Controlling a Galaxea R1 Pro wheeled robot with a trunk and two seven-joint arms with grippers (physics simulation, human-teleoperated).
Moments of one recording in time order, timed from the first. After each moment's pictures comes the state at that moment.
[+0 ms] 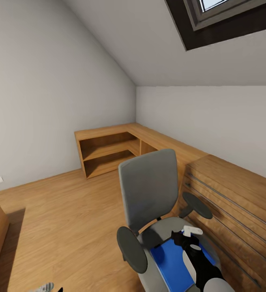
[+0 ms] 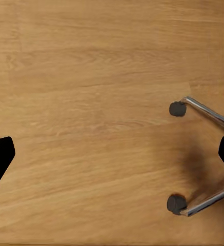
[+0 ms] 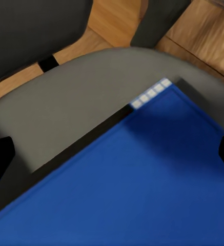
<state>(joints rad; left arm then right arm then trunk) -0.03 0.24 -0.07 -0.74 0.64 -0.03 -0.14 -0.53 0.08 -0.25 -0.51 0.11 0.05 -0.12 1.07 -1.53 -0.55</state>
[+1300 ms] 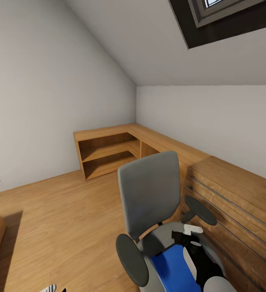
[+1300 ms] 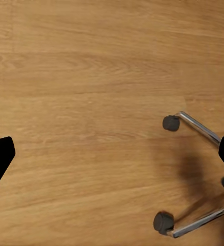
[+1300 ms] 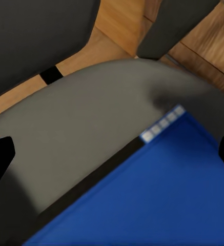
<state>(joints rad) -0.03 0.19 -0.03 -0.71 0.65 -0.08 -0.13 -0.53 0.08 -0.25 -0.55 0.11 0.14 -0.12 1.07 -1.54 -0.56</state>
